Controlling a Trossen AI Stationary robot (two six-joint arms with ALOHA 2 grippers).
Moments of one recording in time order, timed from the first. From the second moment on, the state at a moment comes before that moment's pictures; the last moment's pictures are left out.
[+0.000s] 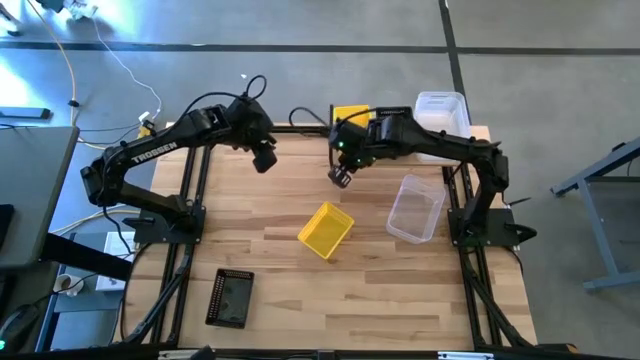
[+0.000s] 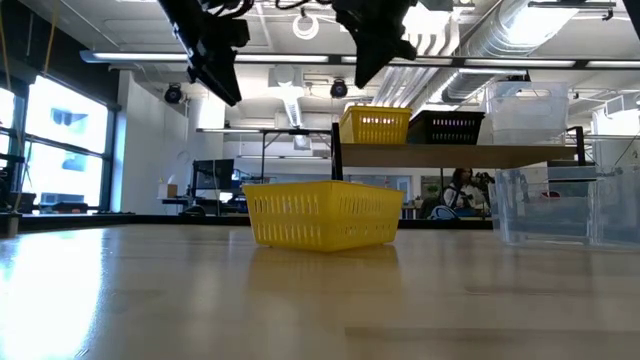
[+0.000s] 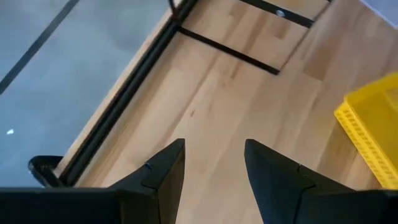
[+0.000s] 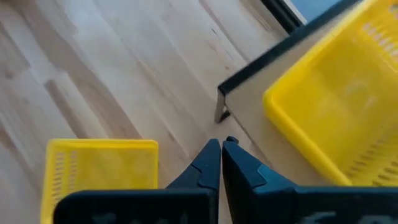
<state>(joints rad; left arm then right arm) 0.65 1.30 1.24 -0.86 -0.05 0.06 -0.20 1.81 1.89 -1.19 0.20 0.38</state>
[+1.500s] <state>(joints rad) -0.16 1.30 1.24 -1.35 -0.16 -1.03 0.21 1.67 1.88 -1.54 0.31 0.37</state>
